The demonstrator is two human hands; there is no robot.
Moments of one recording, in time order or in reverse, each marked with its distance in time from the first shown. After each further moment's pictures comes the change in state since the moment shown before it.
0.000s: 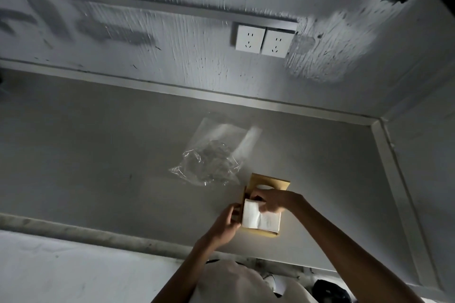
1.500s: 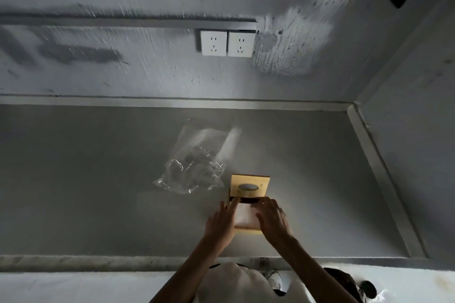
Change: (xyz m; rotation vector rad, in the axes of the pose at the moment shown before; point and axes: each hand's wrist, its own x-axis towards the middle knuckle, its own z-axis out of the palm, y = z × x) left_hand -0.009 0.044 0.022 0.914 0.156 0.112; right_hand -0.029 0.007 0.105 0.380 0.858 0.125
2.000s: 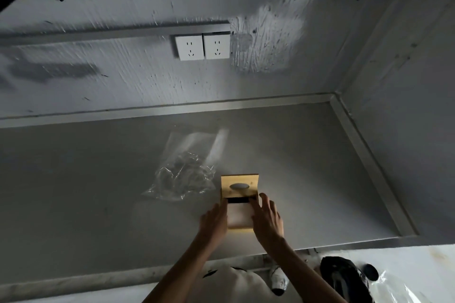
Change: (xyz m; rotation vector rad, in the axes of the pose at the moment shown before) left_hand 0.020 -0.005 -0.003 0.143 -0.110 -0.002; right_hand -0.009 0.003 0.013 -0.068 0.010 0.172
